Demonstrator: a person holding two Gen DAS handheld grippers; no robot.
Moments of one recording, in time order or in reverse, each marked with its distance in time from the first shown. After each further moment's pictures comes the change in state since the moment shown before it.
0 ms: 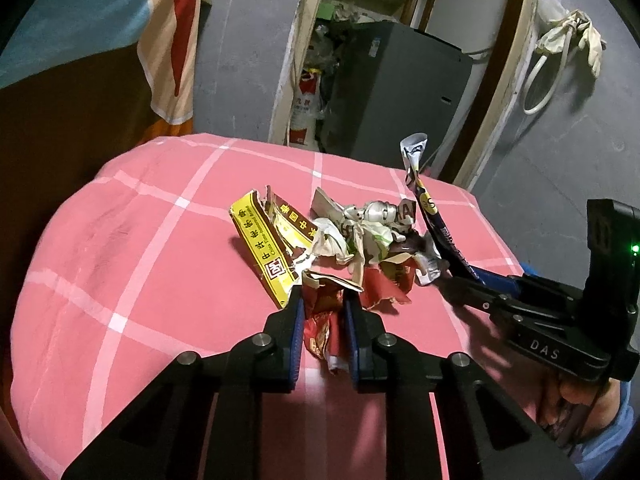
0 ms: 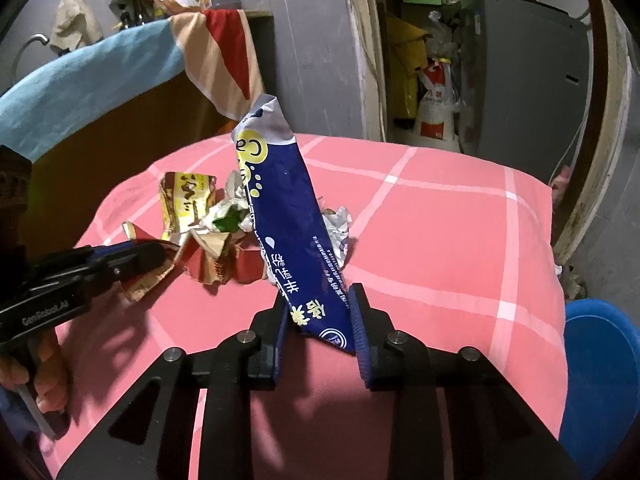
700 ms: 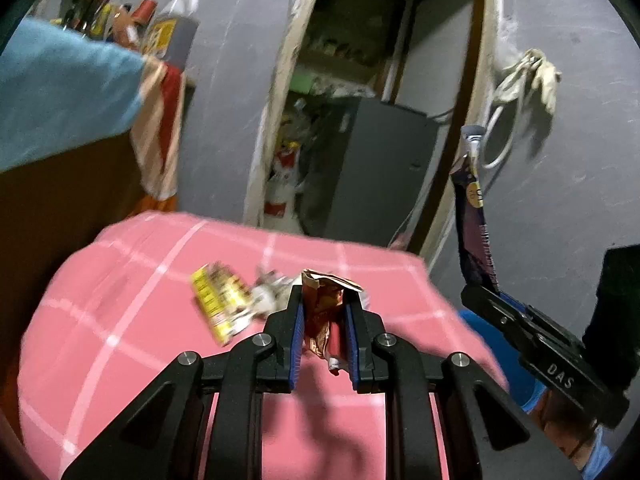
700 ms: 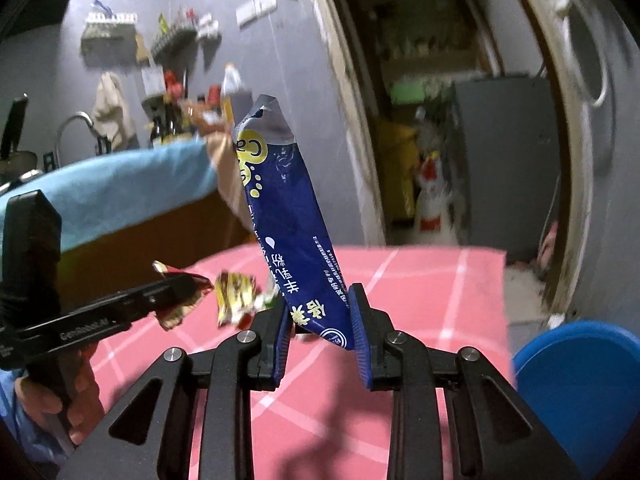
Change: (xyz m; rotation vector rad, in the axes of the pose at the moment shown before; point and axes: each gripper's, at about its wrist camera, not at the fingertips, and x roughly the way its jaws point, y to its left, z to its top) left arm -0.056 -0.060 -0.001 0.033 -0.293 -0.072; right arm -0.097 -0.001 -0.025 0.042 -0.454 0.019
